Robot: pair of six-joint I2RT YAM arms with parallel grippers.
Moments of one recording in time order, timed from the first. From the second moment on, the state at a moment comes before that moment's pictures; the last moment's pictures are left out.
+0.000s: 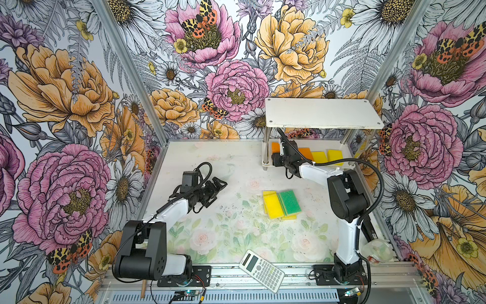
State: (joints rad) left arm -0.09 1.37 0.66 -0.15 0.55 -0.89; right arm 0.36 2.04 1.42 -0.02 0.05 0.22
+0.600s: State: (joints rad) left arm -0.09 1.37 0.66 -0.15 0.55 -0.89; right arm 0.36 2.04 1.42 -0.02 0.05 0.23
